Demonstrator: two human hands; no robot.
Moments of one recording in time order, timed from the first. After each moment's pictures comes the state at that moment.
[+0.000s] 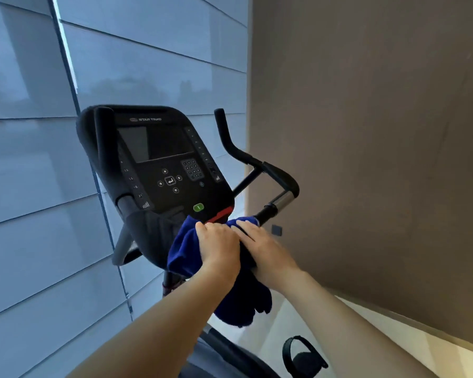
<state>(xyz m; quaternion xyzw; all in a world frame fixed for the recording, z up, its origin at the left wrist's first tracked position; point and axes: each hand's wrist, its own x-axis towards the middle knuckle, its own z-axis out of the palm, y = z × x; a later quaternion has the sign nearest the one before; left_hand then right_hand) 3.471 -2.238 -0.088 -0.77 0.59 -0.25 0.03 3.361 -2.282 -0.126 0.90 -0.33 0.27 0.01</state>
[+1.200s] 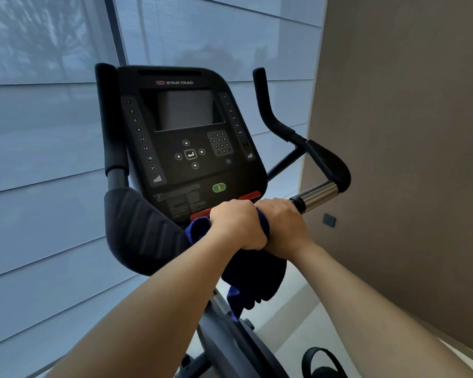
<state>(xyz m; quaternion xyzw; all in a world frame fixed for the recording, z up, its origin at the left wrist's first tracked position) 3.455 -2.330 -0.074 -0.83 0.55 -0.02 -0.04 3.368 -2.404 -0.128 0.91 -0.21 0.36 0.02</state>
